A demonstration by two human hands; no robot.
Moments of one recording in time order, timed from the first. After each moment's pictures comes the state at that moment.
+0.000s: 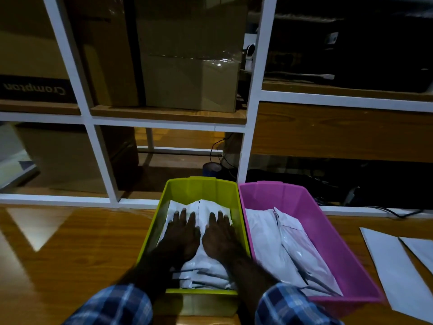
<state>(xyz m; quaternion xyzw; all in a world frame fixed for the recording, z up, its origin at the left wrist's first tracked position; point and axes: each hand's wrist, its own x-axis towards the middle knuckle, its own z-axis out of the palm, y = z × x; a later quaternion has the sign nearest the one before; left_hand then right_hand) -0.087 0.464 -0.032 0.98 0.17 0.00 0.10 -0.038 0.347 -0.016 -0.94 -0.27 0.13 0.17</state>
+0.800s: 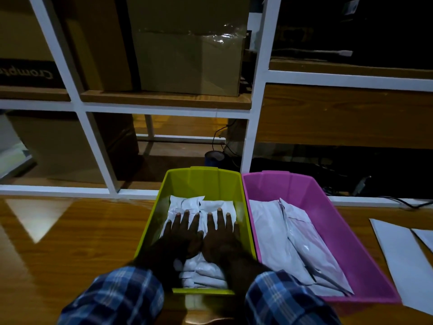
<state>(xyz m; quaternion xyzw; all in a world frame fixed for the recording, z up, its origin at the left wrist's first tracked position) -0.084 0.464 -0.081 0.98 0.16 0.02 0.10 -0.039 0.360 -0.083 -0.96 -0.26 -0.02 0.11</state>
